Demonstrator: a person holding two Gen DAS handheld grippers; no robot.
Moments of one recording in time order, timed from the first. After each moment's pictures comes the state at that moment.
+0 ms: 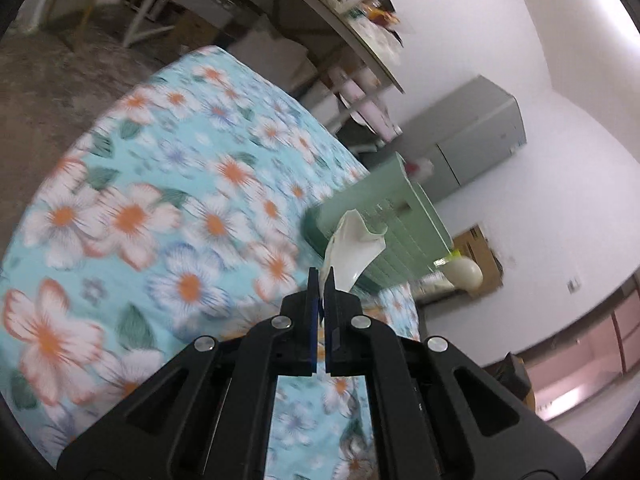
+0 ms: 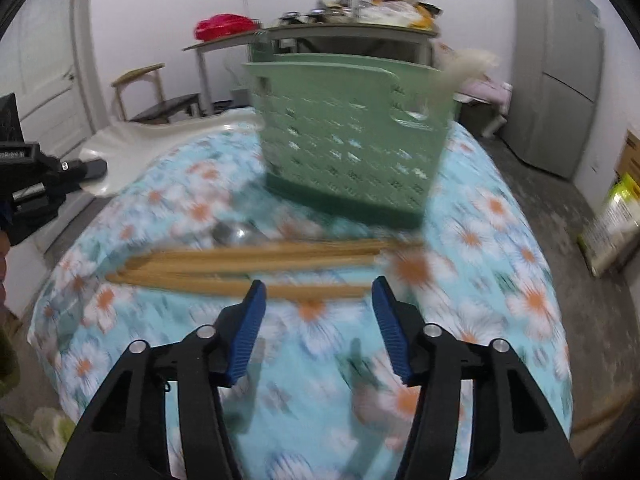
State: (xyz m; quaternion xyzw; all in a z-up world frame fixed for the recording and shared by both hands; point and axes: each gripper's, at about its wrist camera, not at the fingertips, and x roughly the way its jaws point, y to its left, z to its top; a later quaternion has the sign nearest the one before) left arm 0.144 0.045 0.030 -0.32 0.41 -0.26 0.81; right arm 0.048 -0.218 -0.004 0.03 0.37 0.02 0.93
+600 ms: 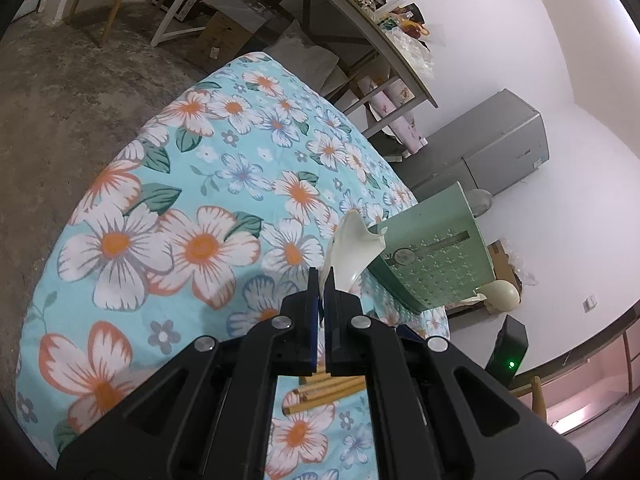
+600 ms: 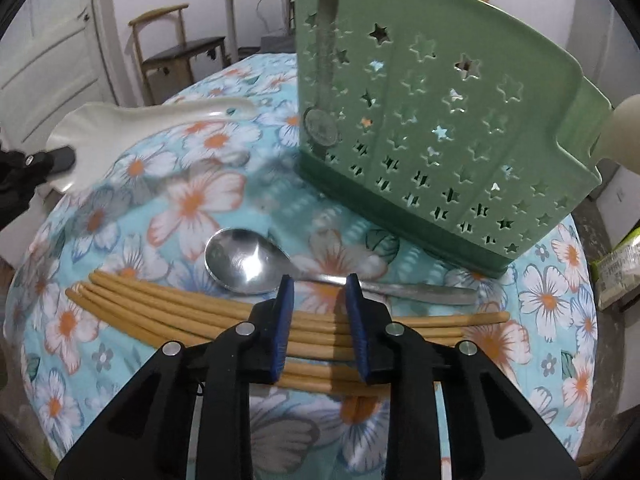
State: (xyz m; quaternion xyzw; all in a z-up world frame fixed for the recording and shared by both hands) left arm 0.164 0.077 -0.001 -0.32 0.42 -0.23 0.82; right arm 0.123 -0.182 -0.035 -0.04 0.45 0.06 0.89
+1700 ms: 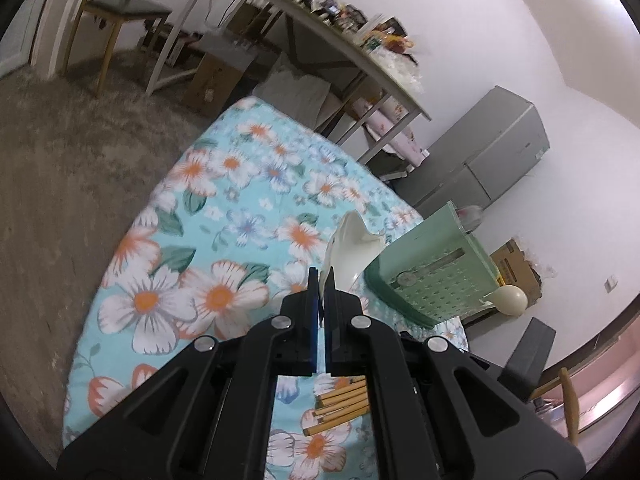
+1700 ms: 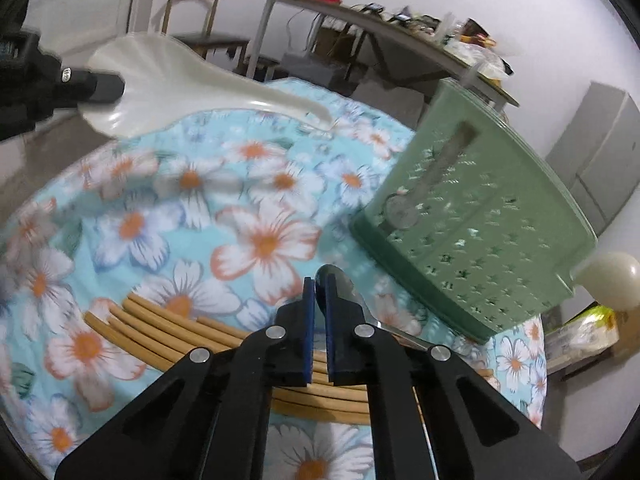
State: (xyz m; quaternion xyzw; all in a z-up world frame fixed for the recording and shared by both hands) left arm 0.156 0.084 0.036 -0.26 0.36 -0.22 0.87; right arm 0.111 -0.109 -0.002 -0.15 0.38 0.03 0.91
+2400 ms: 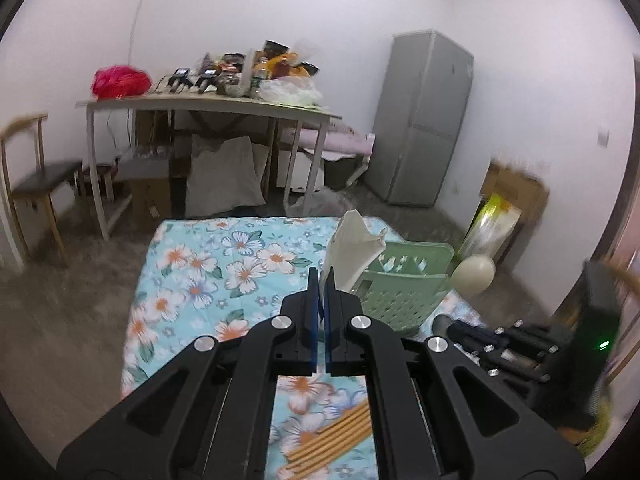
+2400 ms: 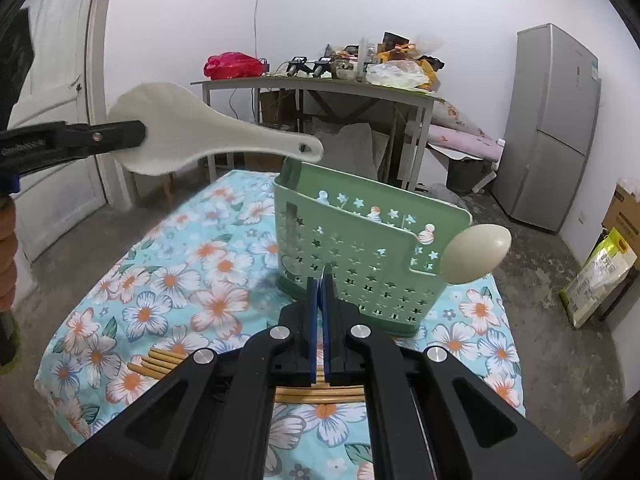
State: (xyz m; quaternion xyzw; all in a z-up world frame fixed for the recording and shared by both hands) left arm 0.144 -0.025 0.143 0.00 0.26 -0.29 0.92; right arm 0.061 -0.193 0.075 -0.01 0.30 -0.01 0.96
